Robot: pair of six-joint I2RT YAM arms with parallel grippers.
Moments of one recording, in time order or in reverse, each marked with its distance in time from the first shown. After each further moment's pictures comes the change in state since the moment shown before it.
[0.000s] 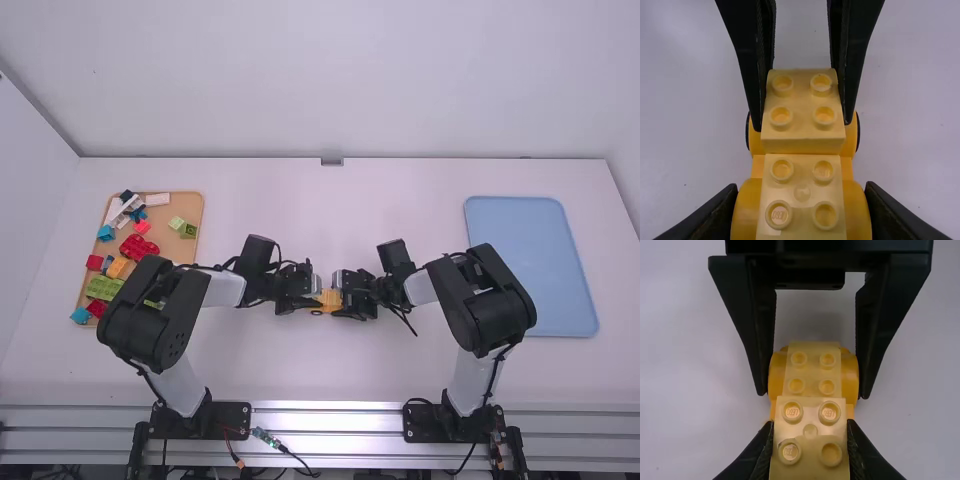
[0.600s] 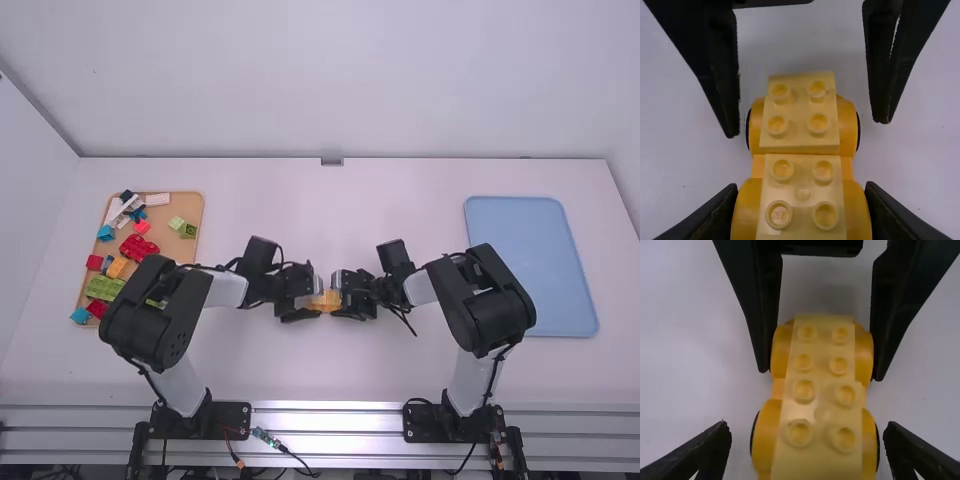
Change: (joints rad) left arm -0.013 0.003 0.001 -0.038 -0.095 -0.025; right arm 0.001 0.000 0.000 0.001 0.003 0.001
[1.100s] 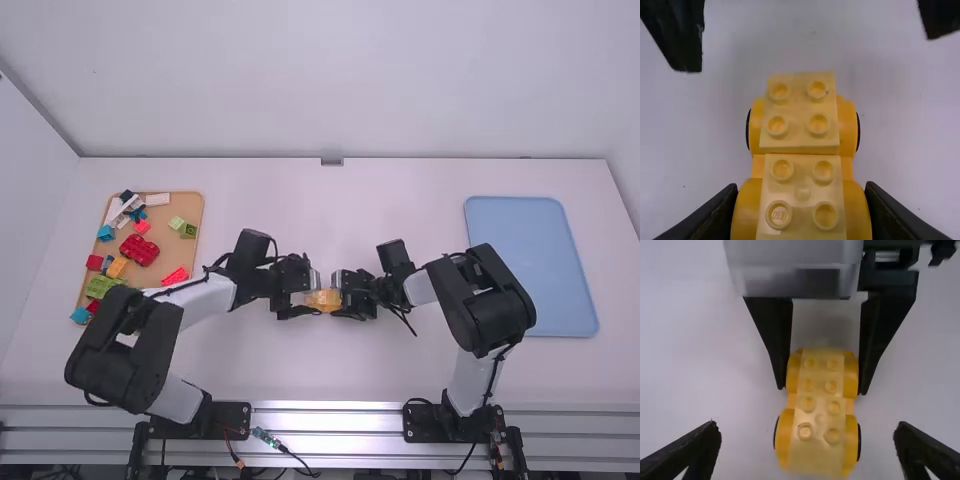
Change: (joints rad) left arm 0.008 -0.216 0.001 -0.126 -0.013 0.010; right arm 0.000 0.000 0.000 0.000 0.000 0.000
